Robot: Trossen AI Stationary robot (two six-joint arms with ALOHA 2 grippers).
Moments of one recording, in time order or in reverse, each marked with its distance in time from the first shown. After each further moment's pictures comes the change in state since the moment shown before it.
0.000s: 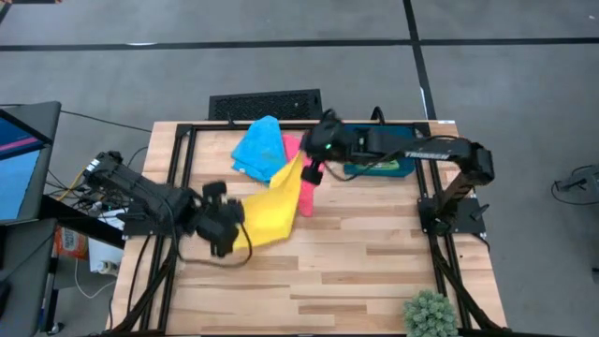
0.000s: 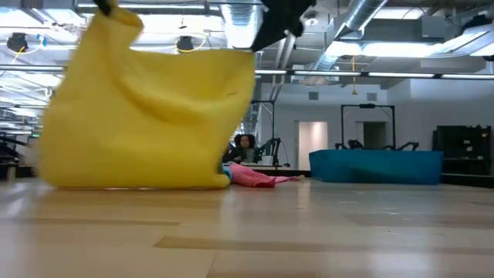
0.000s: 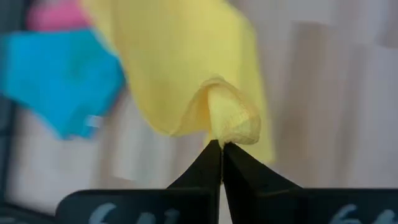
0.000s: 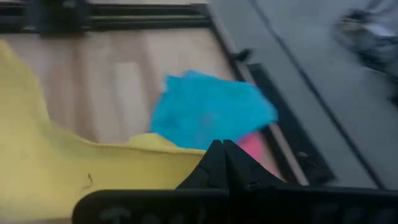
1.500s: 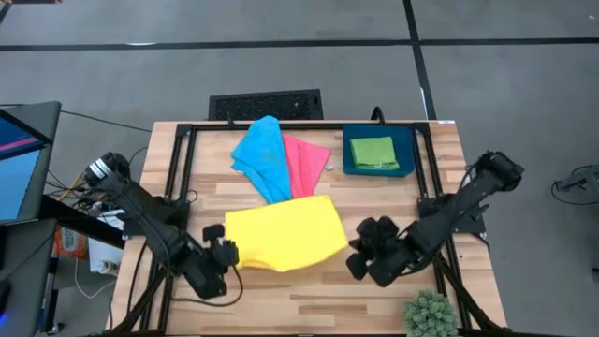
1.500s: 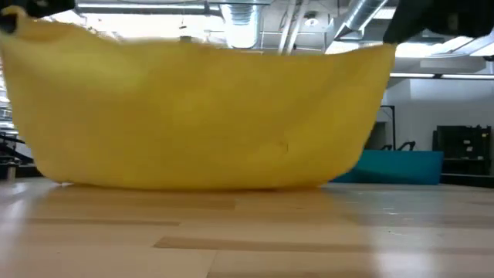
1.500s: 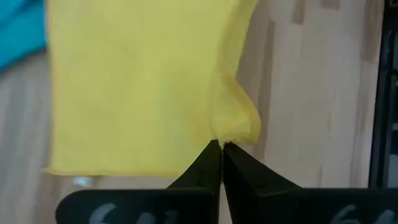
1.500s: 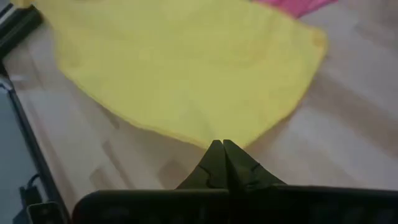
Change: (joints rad) left arm -0.323 0.048 -0.307 0.427 0.049 -0.329; right arm 0.789 -0.161 -0.445 -0.172 0.259 1.409
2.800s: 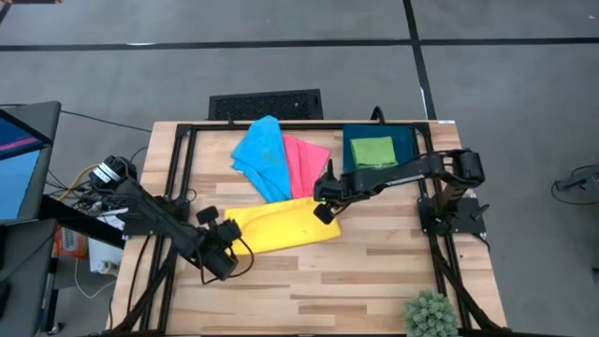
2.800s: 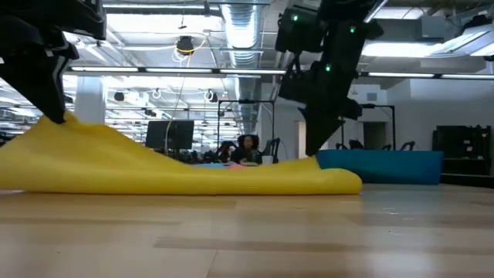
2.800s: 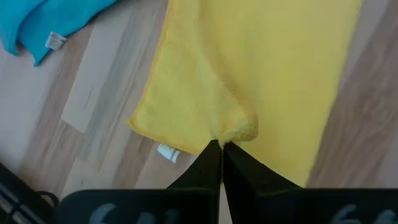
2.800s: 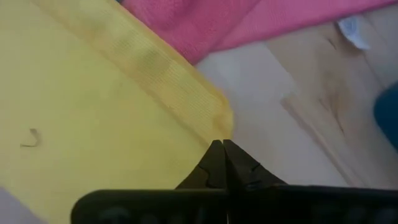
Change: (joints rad) left arm 0.130 0.052 -0.185 -0.120 -0.119 -0.177; right arm -0.660 0.268 0.002 0.129 -0.351 -0.723
